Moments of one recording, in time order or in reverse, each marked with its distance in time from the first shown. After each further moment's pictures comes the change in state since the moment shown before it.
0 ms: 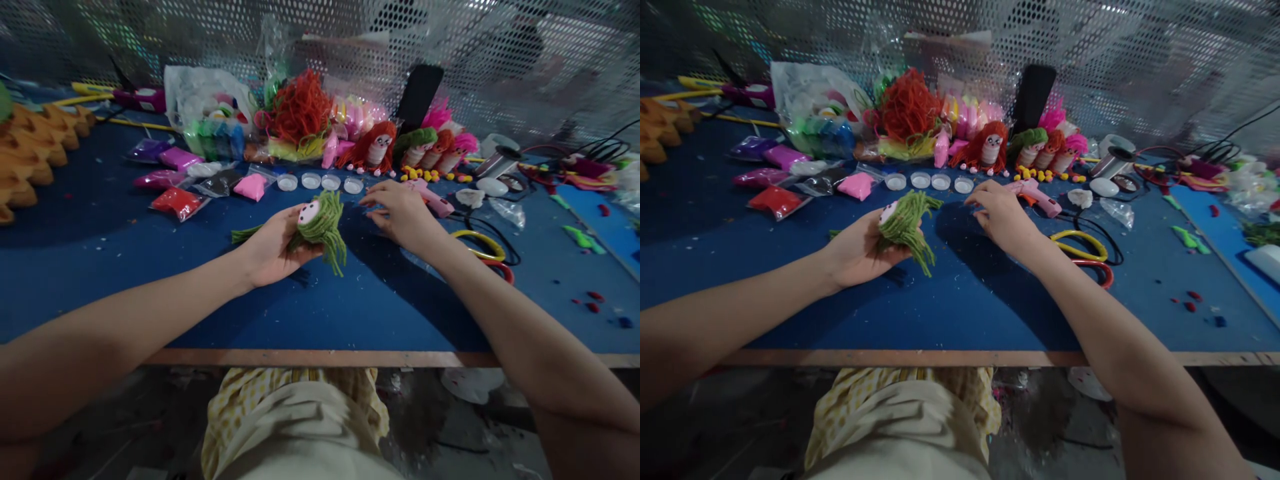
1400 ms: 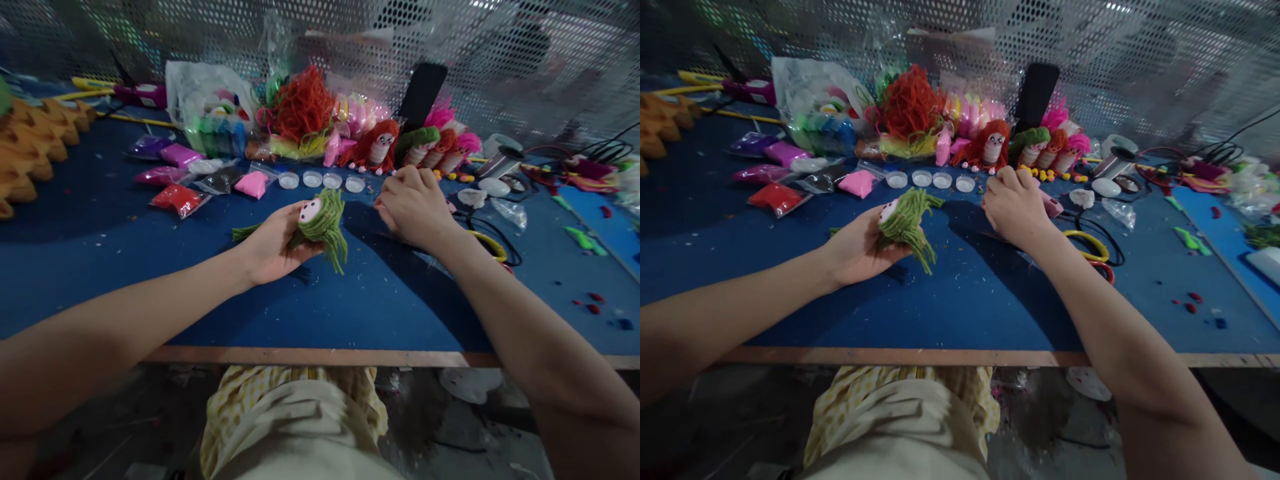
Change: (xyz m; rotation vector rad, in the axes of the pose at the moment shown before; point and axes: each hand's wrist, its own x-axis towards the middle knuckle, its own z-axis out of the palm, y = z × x) left_hand 0.000 0.000 -0.002 -0.002 -0.026 0.004; right_hand 0.001 -0.013 -0.020 -0.701 -0.164 -0.065
